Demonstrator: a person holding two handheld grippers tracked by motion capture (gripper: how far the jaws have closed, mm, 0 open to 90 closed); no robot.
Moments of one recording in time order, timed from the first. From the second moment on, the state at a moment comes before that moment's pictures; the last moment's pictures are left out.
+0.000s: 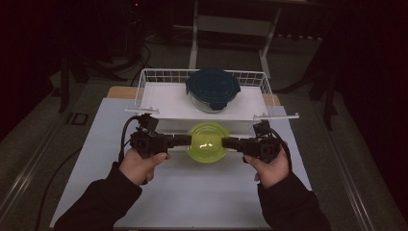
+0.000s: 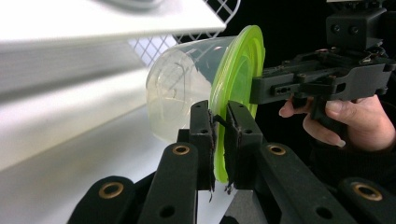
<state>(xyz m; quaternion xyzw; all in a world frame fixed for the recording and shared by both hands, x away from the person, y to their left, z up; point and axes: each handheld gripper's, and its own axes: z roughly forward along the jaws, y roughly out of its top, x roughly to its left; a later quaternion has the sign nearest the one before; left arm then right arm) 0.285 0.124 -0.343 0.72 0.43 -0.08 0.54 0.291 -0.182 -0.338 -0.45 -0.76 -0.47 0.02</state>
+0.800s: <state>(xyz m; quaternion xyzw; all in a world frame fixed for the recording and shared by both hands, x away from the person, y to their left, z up) 0.324 0.127 -0.262 0.71 0.42 -0.04 0.56 0.327 -0.174 -0.256 -0.44 -0.74 -0.50 -0.03</state>
